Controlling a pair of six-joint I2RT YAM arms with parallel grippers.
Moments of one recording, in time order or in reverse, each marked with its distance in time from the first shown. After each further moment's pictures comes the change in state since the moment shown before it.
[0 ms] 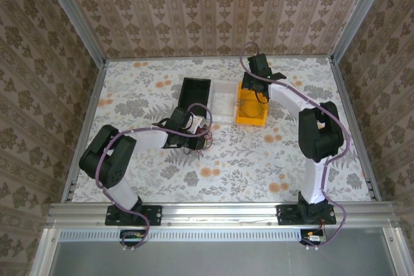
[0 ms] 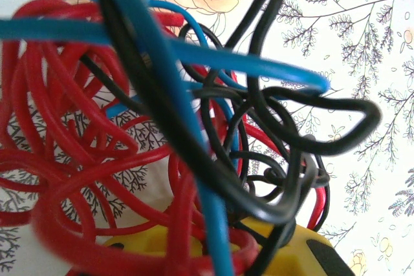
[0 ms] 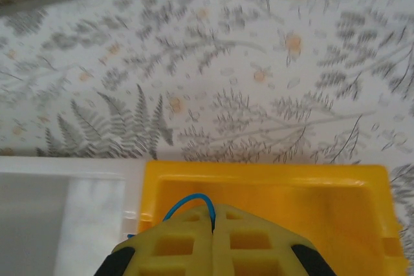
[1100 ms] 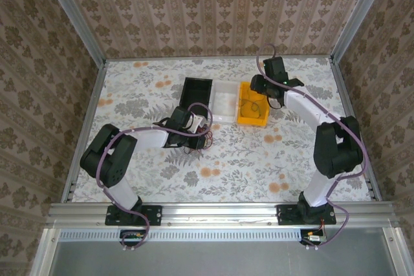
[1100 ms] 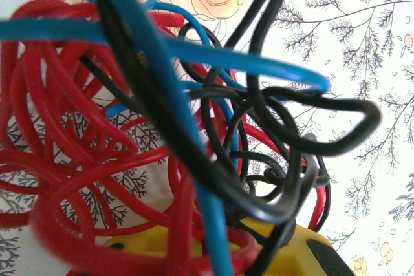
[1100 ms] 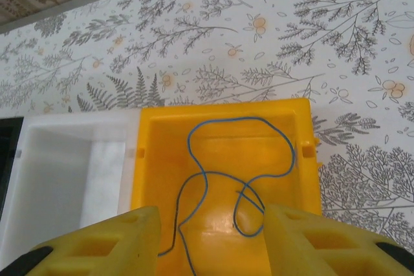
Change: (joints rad) left arm 0.000 0.010 0.010 0.000 0.004 0.005; right arm -0.050 -0.285 -0.231 0.002 -0.087 0.000
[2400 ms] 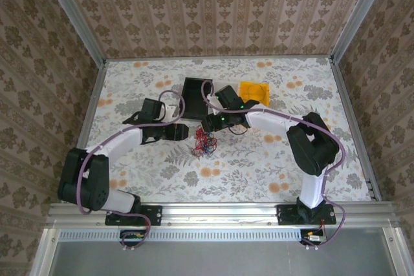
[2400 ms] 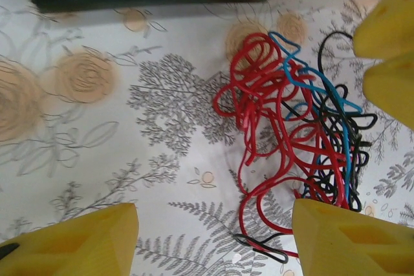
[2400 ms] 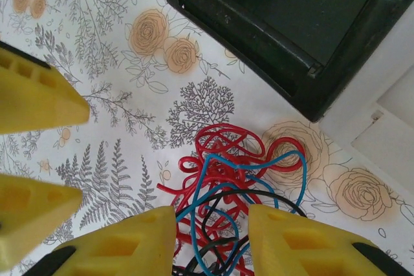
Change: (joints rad) left arm 0.208 -0.243 -0.006 -0.256 0.021 0.034; right arm 0.379 0.193 0.001 0.037 -0.417 -0.192
